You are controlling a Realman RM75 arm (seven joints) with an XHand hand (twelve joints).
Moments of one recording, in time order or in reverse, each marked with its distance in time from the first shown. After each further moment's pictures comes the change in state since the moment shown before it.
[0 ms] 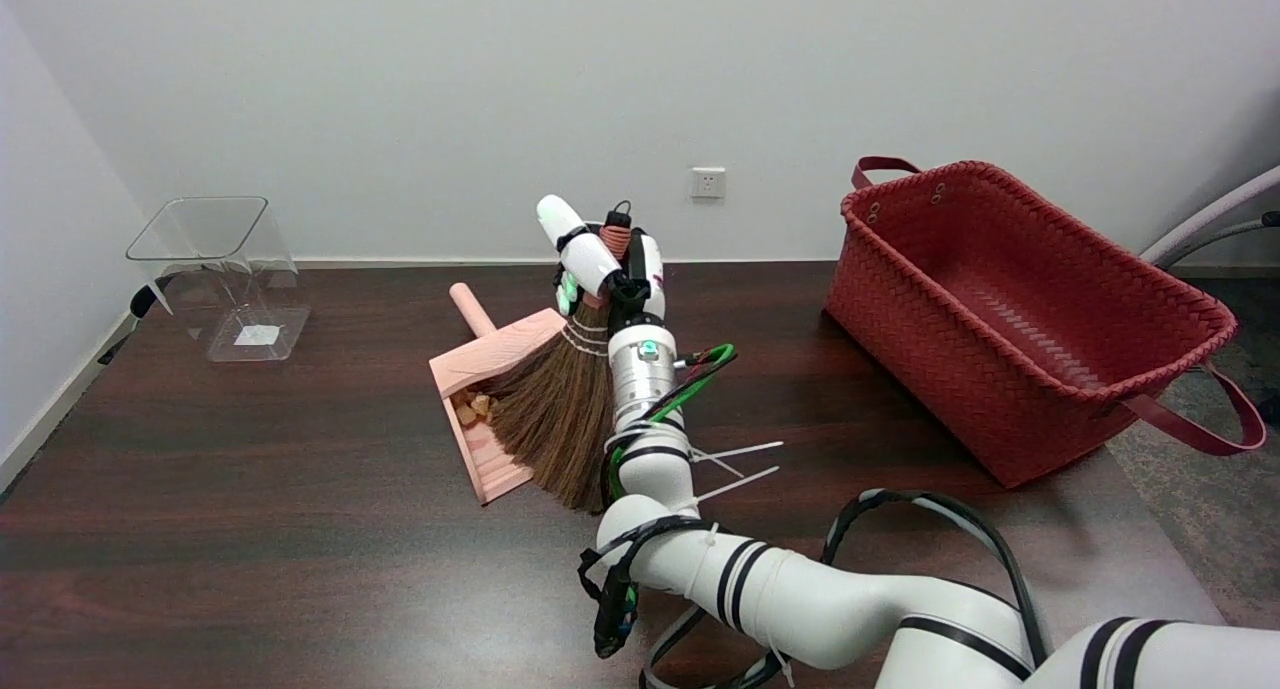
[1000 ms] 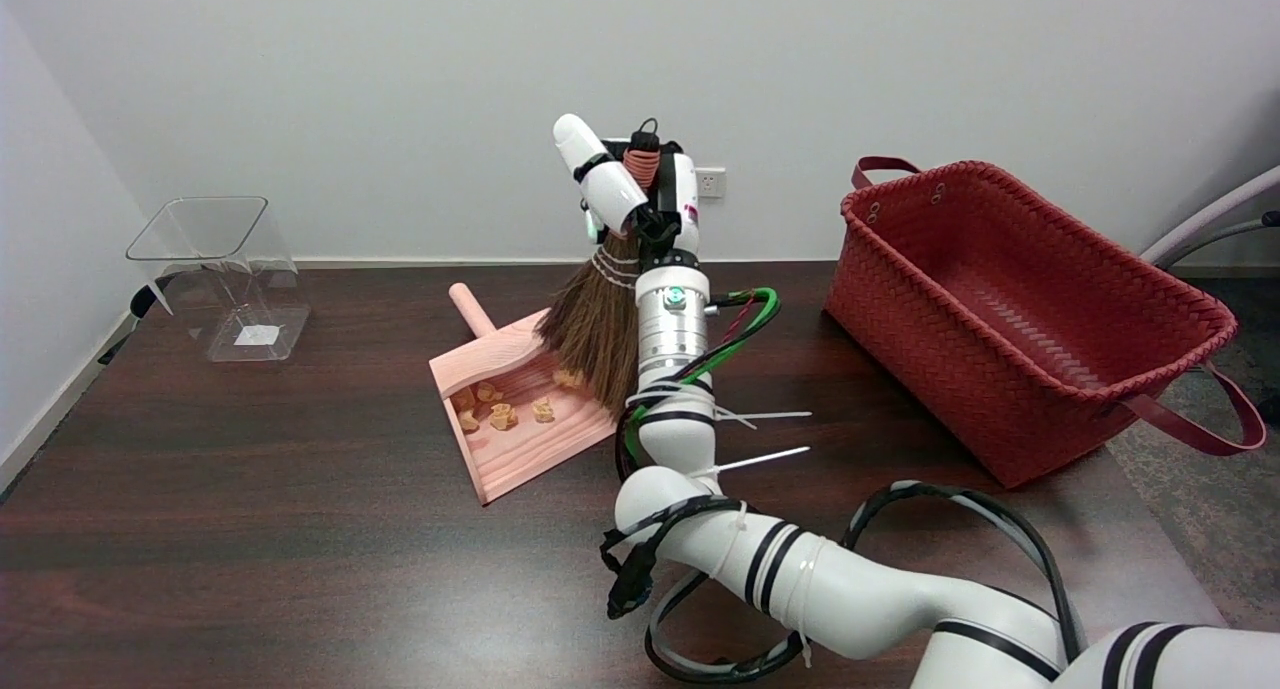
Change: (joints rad) arm -0.041 0.080 0.018 0.268 -0.076 0.086 -0.216
